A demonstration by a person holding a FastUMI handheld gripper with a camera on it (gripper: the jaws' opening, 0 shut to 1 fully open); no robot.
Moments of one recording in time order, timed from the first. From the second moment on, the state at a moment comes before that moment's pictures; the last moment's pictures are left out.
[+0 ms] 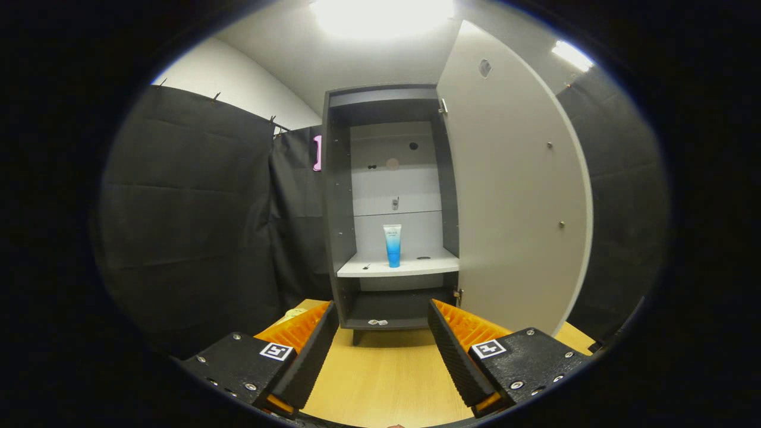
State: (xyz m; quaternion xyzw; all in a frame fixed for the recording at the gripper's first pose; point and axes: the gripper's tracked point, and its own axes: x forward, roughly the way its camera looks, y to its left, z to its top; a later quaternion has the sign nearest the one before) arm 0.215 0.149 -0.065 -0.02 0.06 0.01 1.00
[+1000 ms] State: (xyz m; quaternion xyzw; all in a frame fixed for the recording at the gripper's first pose) arm 0.165 -0.088 0.001 0.00 0.02 -0.22 0.97
